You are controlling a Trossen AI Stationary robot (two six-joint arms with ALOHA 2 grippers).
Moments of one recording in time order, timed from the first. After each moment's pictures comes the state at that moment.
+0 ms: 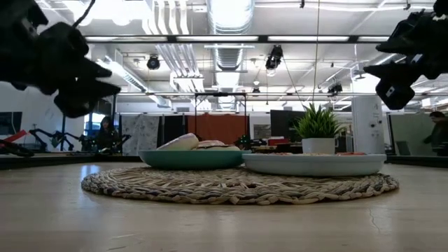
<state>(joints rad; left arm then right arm) -0.39 0.78 0.01 0.66 -0.39 -0.53 0.19 0.06 0.04 -0.06 0.08 0.63</state>
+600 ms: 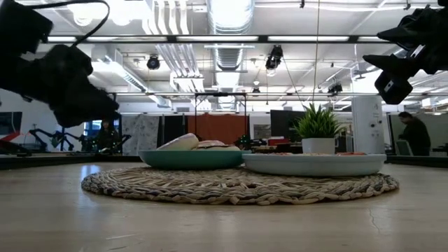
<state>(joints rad) -0.15 0.44 0.01 0.14 -0.39 -0.53 0.19 0.00 0.01 0.03 0.08 0.63</state>
